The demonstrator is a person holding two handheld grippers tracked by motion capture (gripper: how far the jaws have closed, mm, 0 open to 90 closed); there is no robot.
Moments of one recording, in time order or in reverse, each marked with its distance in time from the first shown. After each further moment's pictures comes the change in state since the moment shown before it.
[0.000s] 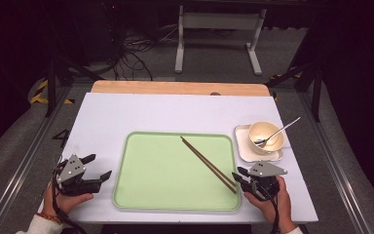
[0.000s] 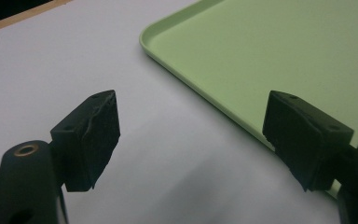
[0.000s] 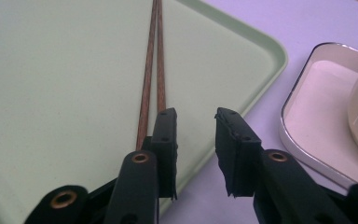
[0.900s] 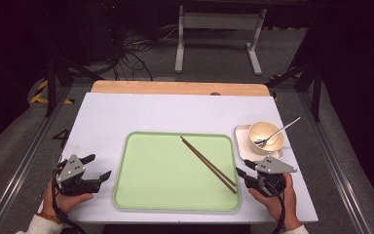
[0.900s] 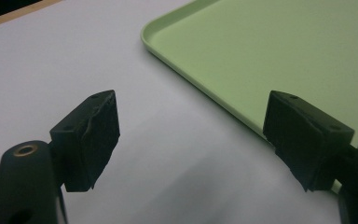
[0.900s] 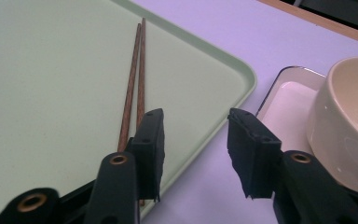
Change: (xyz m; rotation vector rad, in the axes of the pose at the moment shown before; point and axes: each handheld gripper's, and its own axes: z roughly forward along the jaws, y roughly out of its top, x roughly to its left) left arm 0.002 -0.002 0.001 0.005 -0.005 -0.005; right arm -0.013 0.007 -0.012 -0.067 -0.035 0.002
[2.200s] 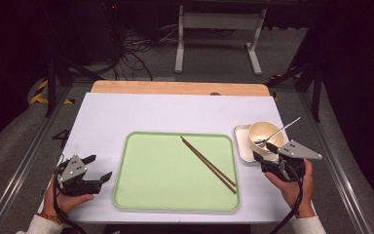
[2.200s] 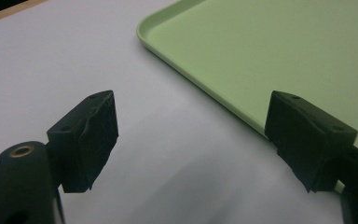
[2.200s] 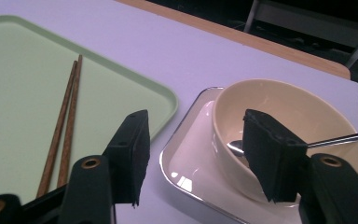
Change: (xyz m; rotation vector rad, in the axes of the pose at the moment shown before) left arm -0.002 0.001 0.003 0.019 -0.002 0.012; right arm -0.053 0.012 -0.019 -0.069 -0.118 0.086
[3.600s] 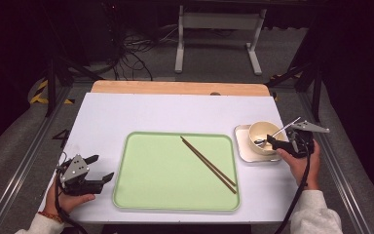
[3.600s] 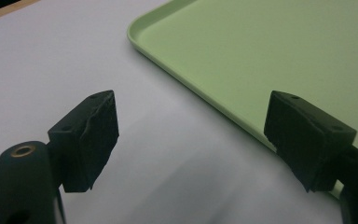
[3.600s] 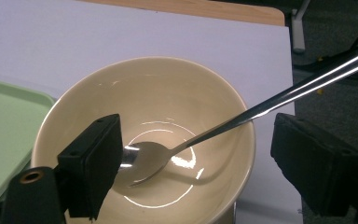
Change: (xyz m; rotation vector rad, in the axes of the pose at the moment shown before) left arm -0.001 0.001 0.003 0.002 -0.022 0.013; right arm -0.088 -0.006 0.046 0.116 -0.142 0.232
